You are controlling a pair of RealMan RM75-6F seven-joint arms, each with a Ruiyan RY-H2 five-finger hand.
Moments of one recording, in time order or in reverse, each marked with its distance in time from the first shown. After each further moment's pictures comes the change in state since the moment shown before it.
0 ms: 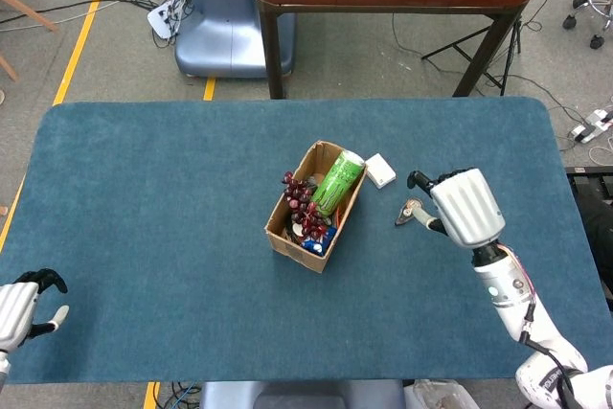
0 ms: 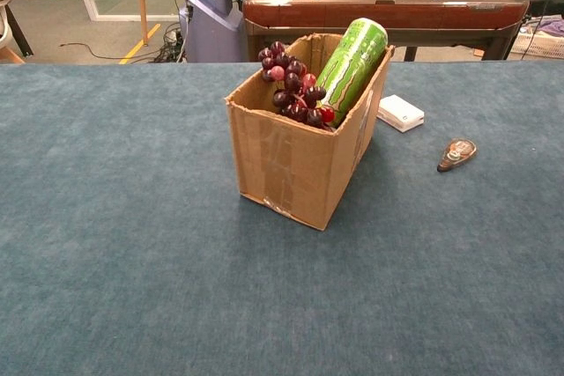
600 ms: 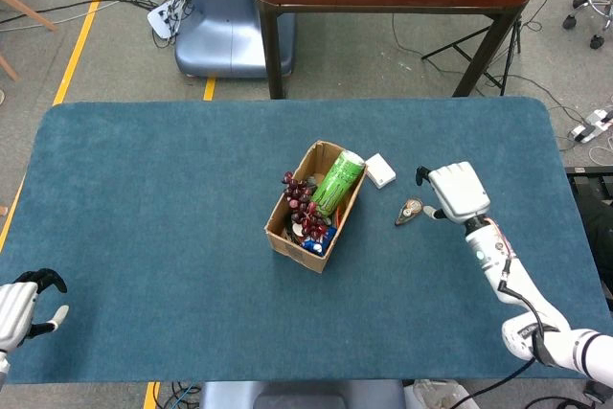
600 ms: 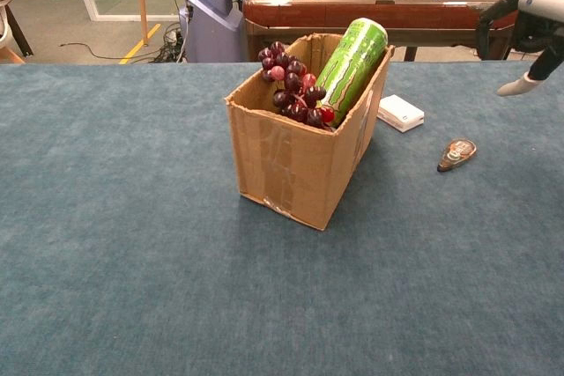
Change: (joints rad) left arm 0.002 0.005 0.001 0.000 0.007 0.003 -0.021; right arm 0.101 -0.165 -0.008 0.357 0.218 -0.335 0.070
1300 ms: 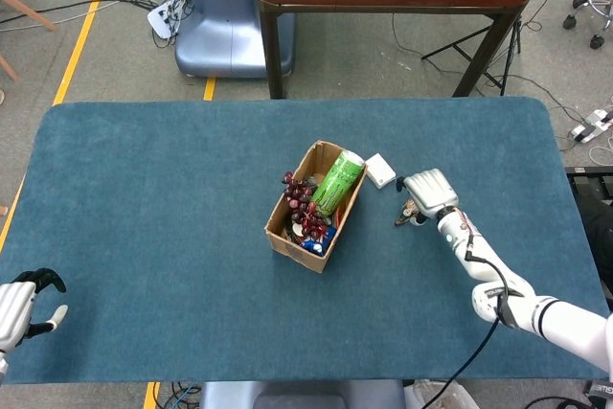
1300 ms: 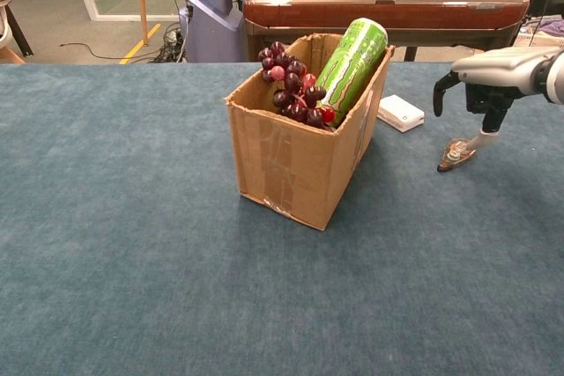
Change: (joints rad) left arm 0.001 0.006 -0.001 0.000 0.001 0.000 -0.016; right arm 0.169 -0.118 -0.023 0.206 0.225 -0.373 -0.075
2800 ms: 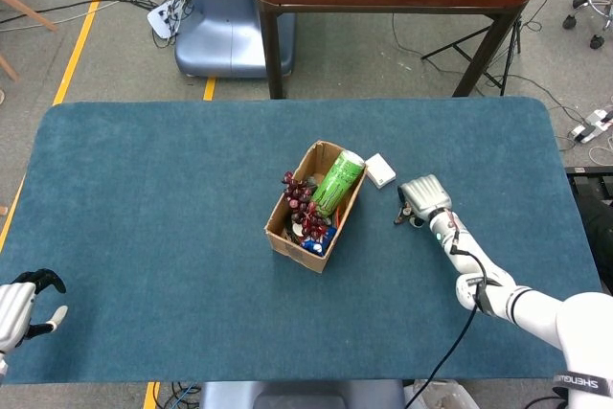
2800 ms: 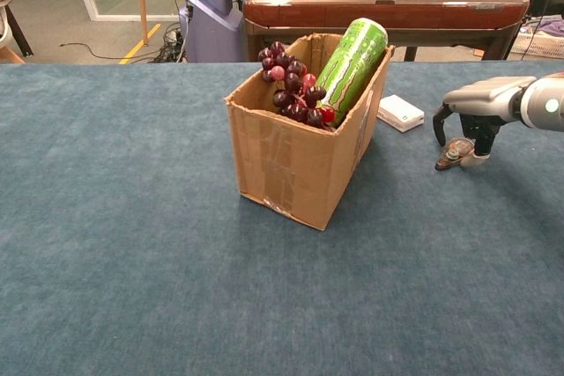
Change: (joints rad) left arm 0.002 0.003 0.002 -0.005 0.001 0.001 0.002; right arm 0.082 -0.123 -0.103 0.186 0.138 -0.063 -0.066
